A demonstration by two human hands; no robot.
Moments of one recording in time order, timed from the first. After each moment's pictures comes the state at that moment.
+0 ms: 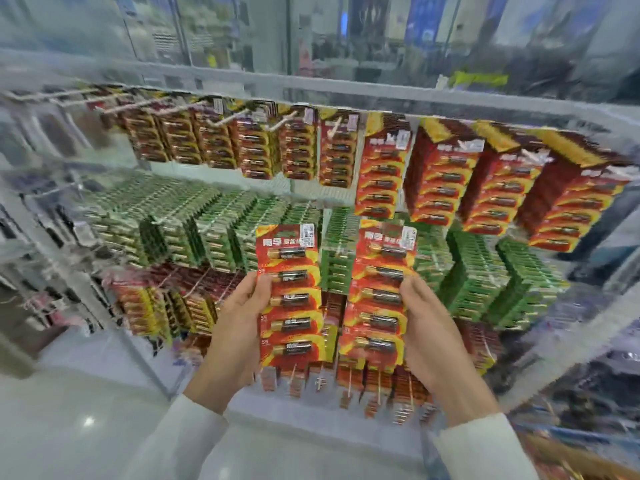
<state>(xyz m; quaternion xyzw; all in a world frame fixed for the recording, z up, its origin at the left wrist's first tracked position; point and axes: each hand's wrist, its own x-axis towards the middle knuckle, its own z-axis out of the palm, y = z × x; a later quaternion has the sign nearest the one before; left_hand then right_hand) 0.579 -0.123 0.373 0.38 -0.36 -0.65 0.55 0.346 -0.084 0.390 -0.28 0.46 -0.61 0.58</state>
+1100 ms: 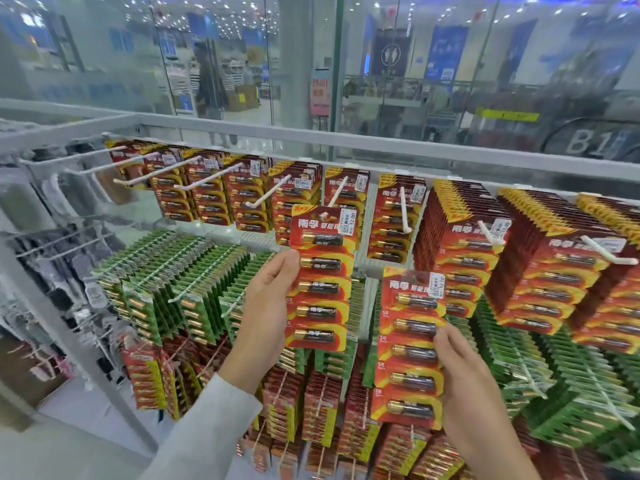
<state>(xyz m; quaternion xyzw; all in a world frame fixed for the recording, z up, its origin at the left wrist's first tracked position) 0.598 -0.319 0.434 0.38 -0.42 -0.59 0.58 0.381 -0.226 0.417 -0.22 0.46 -0.64 0.57</state>
